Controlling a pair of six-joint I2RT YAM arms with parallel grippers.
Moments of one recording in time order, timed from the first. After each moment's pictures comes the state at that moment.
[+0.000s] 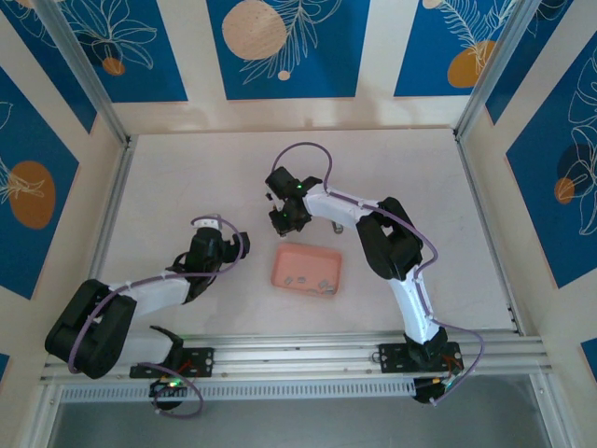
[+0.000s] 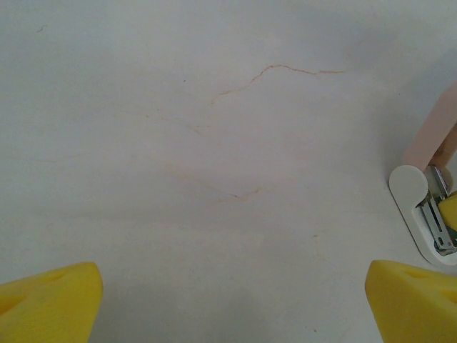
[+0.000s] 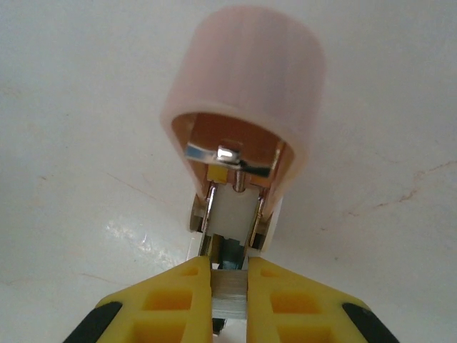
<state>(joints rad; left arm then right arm) -0.45 1.30 0.36 0.32 -0.20 -0.52 0.73 2.18 1.70 -0.74 -0.06 0.25</state>
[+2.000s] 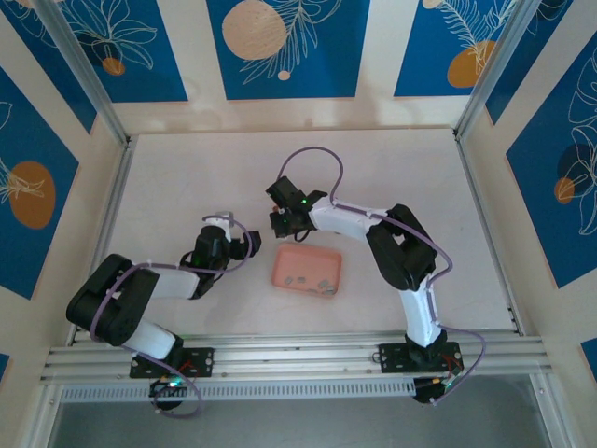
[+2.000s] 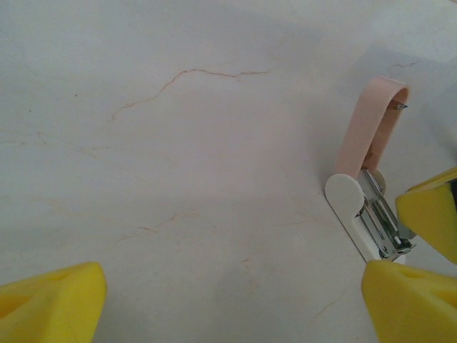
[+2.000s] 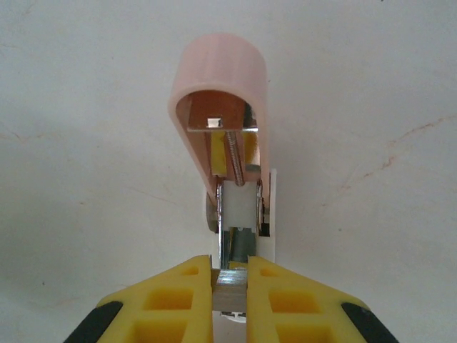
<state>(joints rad) -0.45 1.49 0.36 0.62 -0.05 -0.46 0.77 2.04 1.49 -0.52 0.05 0.45</state>
